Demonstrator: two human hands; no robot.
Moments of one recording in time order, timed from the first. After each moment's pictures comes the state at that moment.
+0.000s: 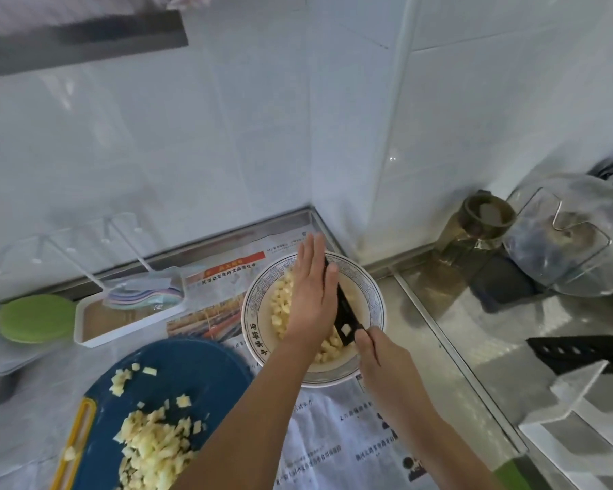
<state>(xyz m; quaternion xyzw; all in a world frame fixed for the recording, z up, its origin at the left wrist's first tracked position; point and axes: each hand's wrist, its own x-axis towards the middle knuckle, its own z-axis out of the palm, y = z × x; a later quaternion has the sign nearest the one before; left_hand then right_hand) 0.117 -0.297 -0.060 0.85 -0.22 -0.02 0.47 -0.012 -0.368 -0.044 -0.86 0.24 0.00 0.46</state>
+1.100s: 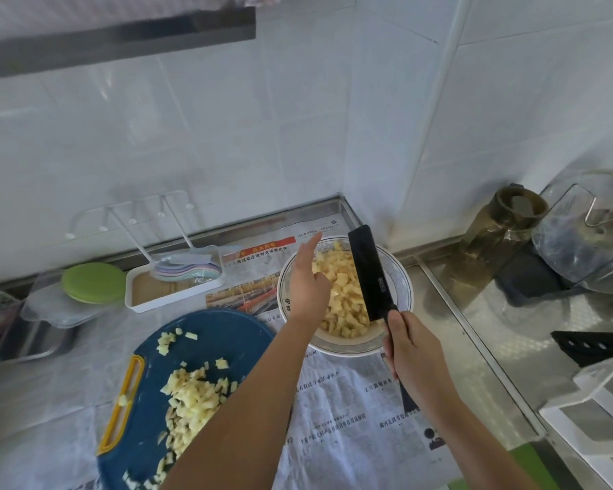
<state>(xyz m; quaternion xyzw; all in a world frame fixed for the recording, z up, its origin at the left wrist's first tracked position) 0.117 -0.245 -0.058 0.82 -0.07 -0.05 0.56 -0.025 -0.349 -0.039 -0.80 0.26 -0.06 0.54</state>
